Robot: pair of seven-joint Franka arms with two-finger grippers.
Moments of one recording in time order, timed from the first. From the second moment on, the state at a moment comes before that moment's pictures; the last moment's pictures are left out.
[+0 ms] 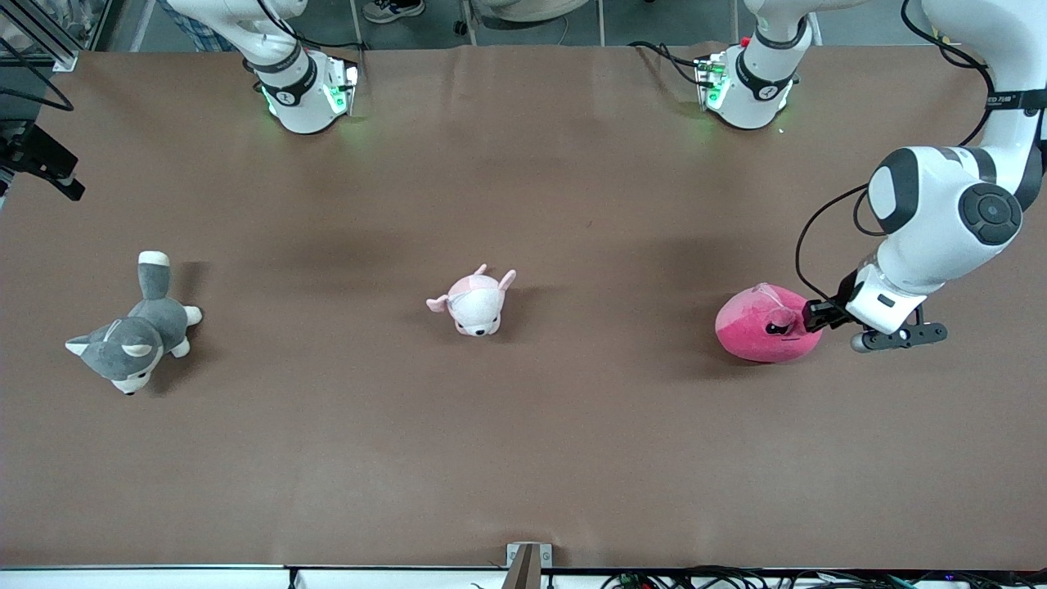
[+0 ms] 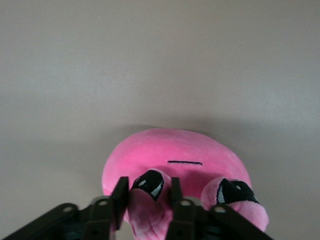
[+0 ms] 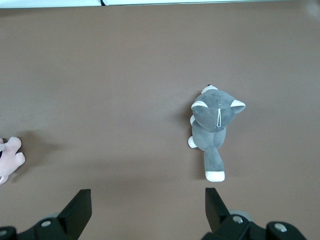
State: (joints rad) left arm 0.10 0.21 -0.16 -2.05 0.00 2.34 -0.21; right arm -0.03 -0.20 -0.06 -1.74 -0.03 1.69 -0.05
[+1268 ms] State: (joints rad) left arm 0.01 0.15 -0.41 -1.61 -0.11 1.87 -0.44; right arm -0.01 -0.17 -0.04 -1.72 0.17 1.62 -0.05
